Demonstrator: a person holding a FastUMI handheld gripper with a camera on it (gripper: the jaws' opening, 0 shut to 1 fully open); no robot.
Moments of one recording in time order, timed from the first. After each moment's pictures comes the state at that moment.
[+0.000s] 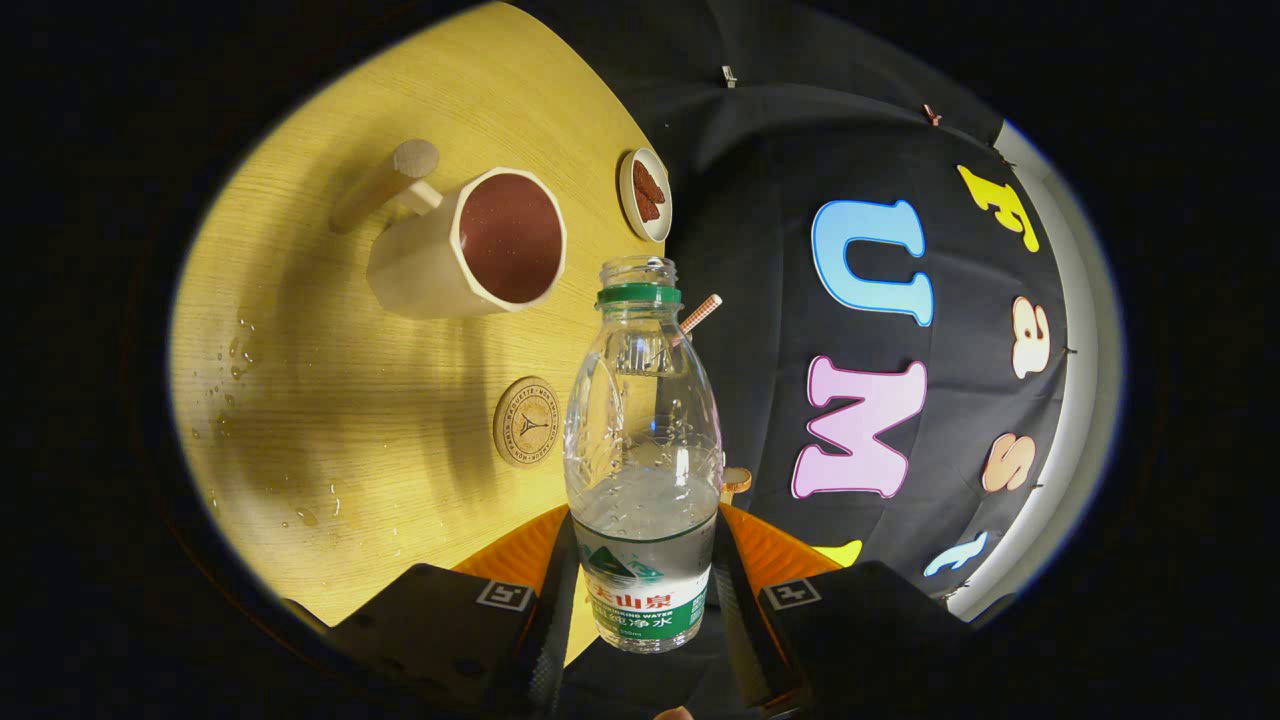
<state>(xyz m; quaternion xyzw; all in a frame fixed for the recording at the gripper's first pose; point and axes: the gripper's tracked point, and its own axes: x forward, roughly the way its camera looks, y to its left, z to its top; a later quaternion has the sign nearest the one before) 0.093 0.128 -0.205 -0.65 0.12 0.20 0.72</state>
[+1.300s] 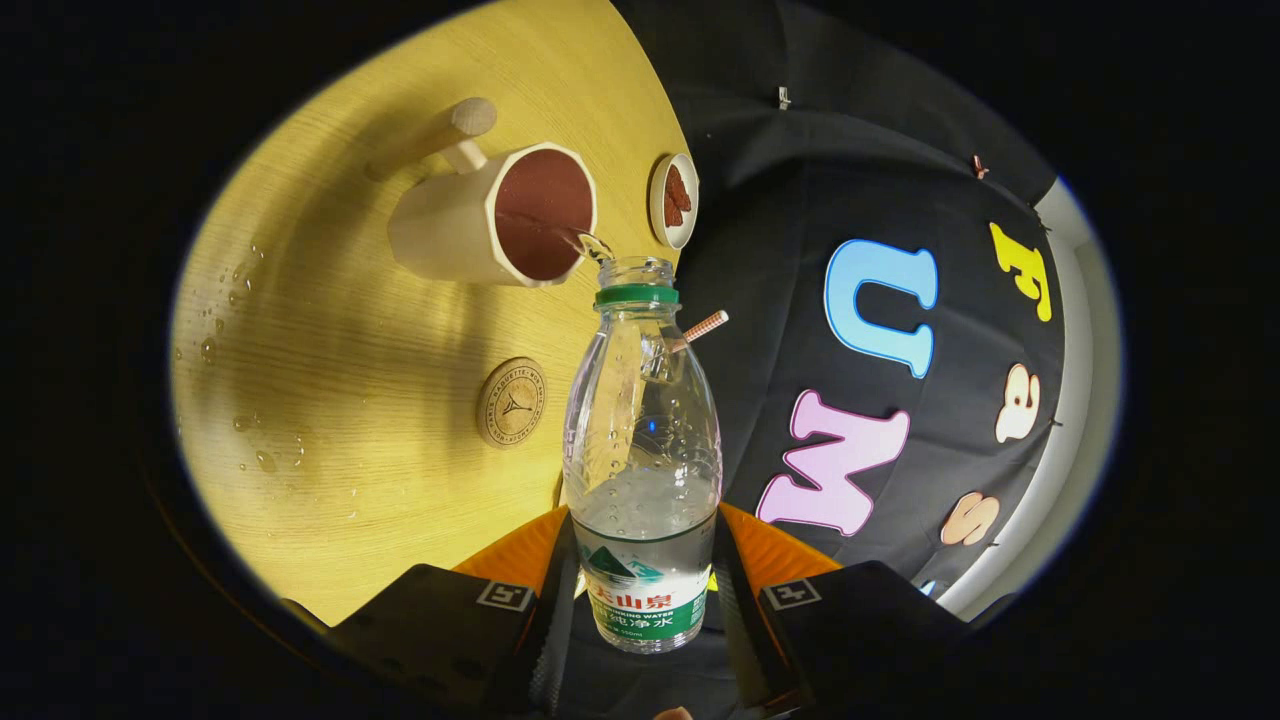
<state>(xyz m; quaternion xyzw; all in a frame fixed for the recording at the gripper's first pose) 0.101 0.131 -0.199 -0.71 0.09 0.21 0.66</state>
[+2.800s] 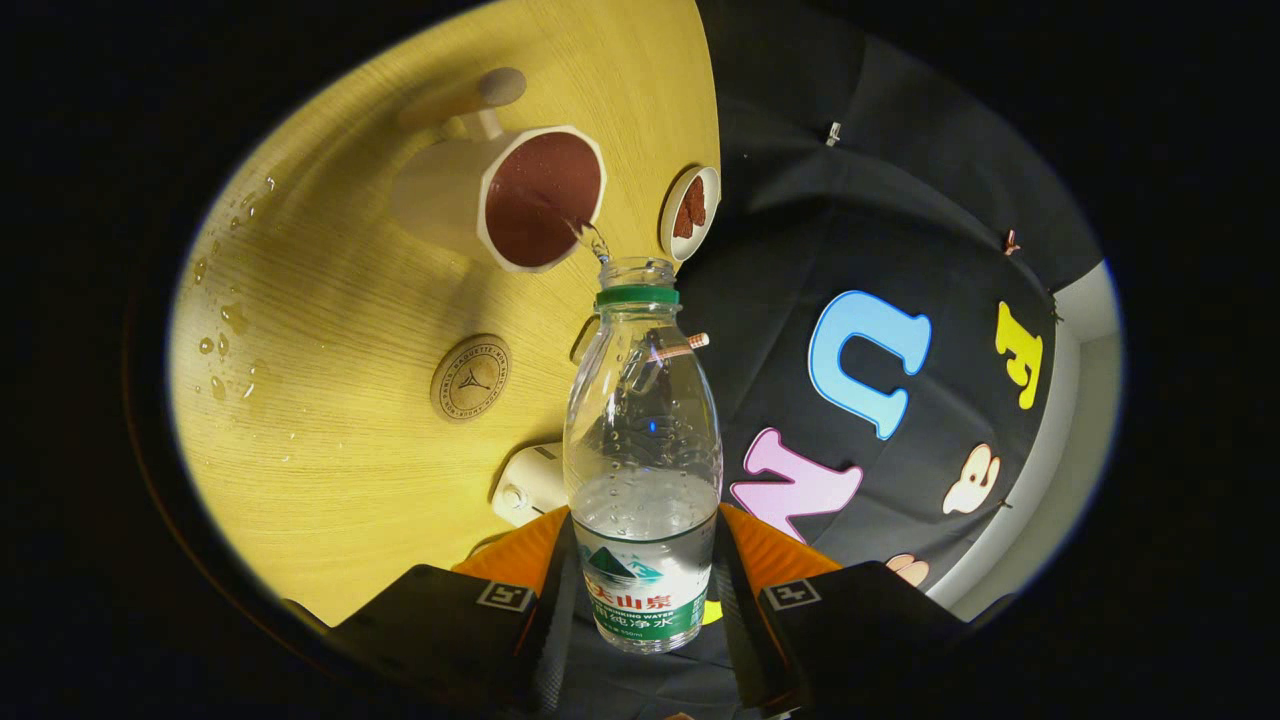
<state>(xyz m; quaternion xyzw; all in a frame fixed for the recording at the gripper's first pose) 0.118 0.149 -0.173 -0.79 0.03 0.20 0.58</state>
